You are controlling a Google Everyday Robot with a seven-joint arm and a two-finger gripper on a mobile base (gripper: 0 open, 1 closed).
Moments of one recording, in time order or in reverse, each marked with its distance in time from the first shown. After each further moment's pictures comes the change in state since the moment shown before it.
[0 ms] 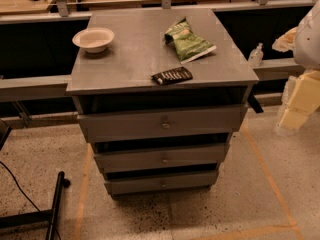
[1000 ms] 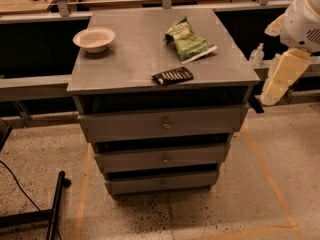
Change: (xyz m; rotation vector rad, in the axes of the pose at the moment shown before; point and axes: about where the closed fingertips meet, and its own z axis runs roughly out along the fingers) arm -0.001 -0.075 0.028 0.036 -0.047 0.026
